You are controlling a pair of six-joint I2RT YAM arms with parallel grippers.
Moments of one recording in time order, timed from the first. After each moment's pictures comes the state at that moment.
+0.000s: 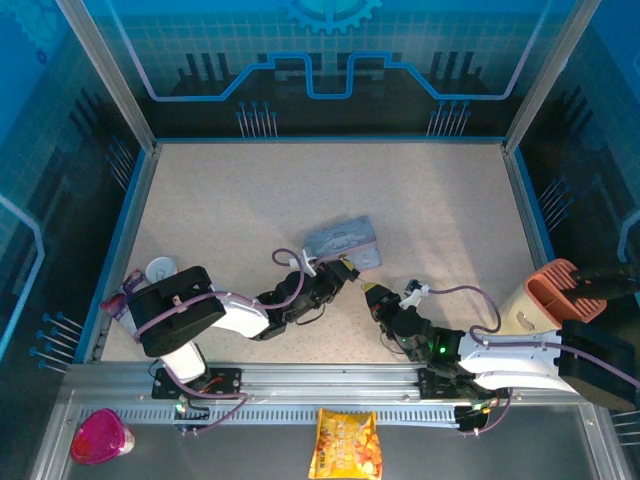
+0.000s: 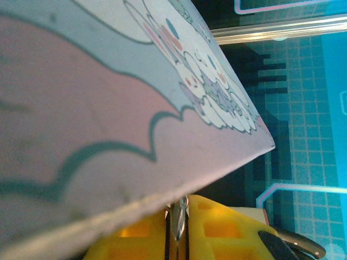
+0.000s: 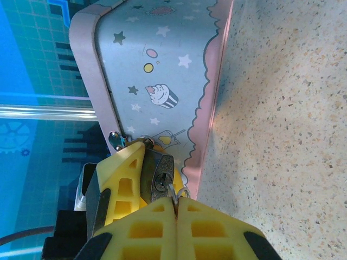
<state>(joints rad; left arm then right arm) -0.97 1.68 0.48 1.00 -0.20 -1.51 1.18 0.96 0.10 0.54 0.68 1.63</state>
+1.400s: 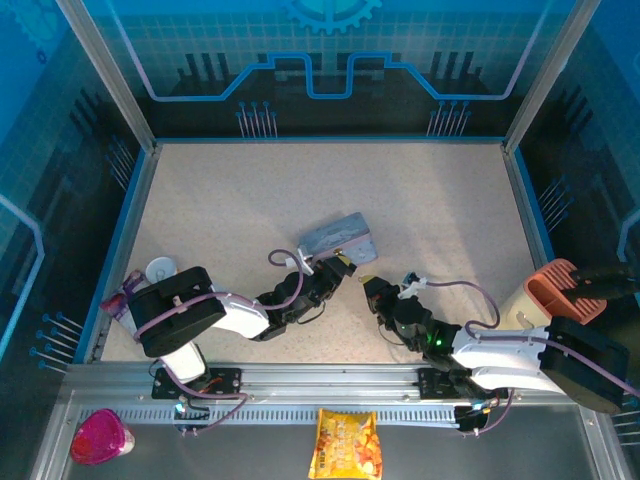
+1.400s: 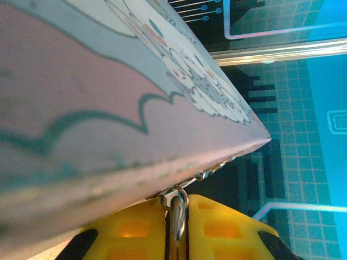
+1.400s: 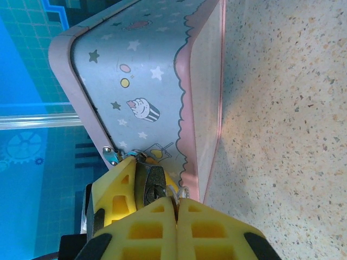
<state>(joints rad) -0.98 1.68 0.47 1.03 -0.28 -1.51 1.05 1.06 0.12 0.66 0.51 1.66</state>
